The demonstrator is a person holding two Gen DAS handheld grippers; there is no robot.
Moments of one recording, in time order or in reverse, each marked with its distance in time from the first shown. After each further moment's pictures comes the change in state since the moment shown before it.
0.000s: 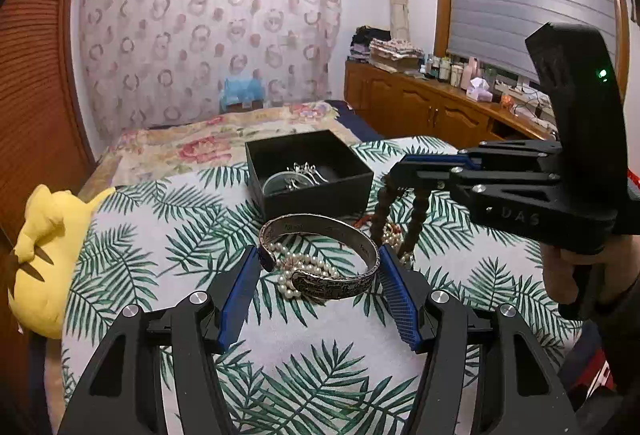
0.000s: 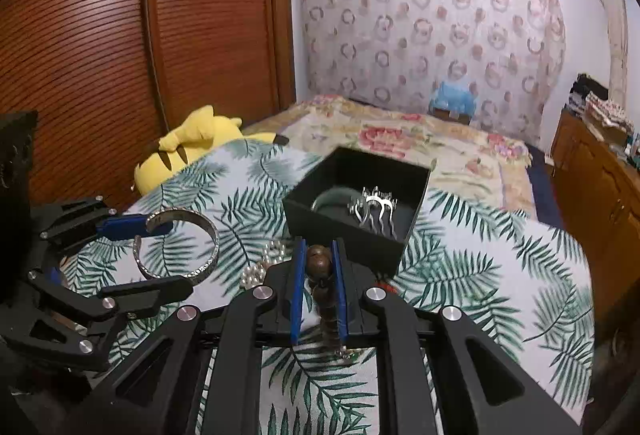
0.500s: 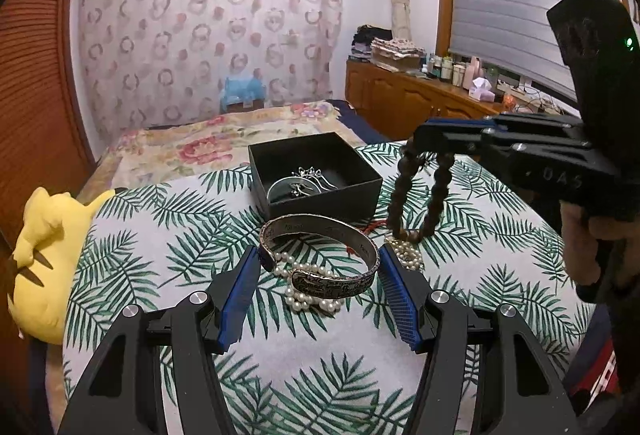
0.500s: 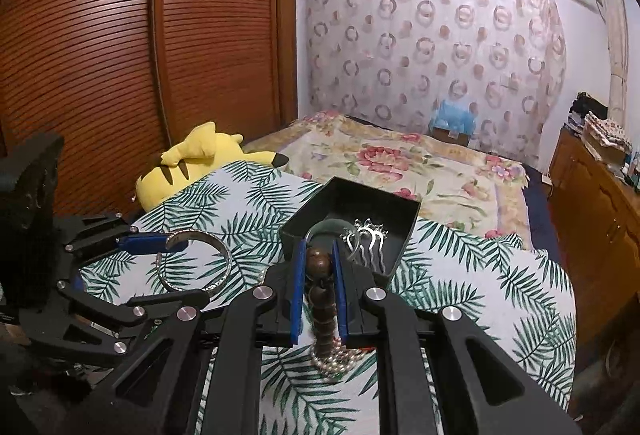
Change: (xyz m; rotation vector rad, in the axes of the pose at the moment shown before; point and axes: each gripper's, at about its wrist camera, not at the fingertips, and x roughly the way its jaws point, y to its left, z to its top) left arm 0.015 0.009 0.009 0.004 0.011 0.000; right arm -0.016 -0.006 0.022 -0.028 -0.047 -0.002
